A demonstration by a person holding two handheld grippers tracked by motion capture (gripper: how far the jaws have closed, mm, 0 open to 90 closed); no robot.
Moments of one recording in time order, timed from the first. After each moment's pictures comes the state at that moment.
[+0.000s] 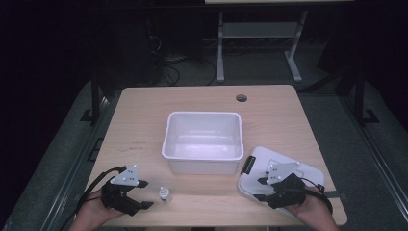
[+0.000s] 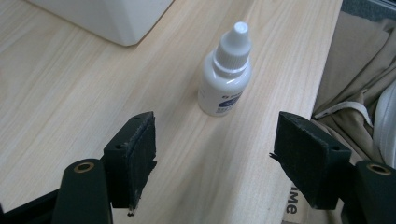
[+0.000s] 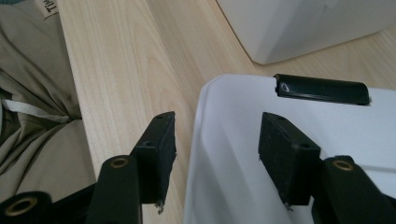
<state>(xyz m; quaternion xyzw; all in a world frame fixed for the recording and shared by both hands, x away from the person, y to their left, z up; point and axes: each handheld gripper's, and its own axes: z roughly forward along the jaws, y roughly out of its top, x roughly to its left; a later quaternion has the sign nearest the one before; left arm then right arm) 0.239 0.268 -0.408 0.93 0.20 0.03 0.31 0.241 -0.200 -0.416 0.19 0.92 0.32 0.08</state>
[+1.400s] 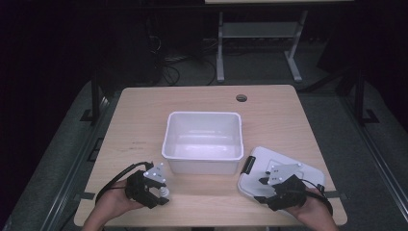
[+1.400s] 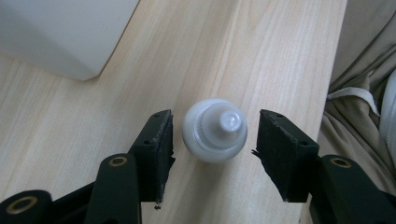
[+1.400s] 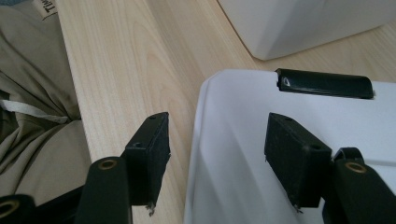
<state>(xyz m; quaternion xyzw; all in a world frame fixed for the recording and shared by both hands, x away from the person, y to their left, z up) 0.262 0.213 -0.412 0.96 0.15 0.00 0.23 0.239 -0.203 -0.421 0.20 0.92 0.33 0.08</state>
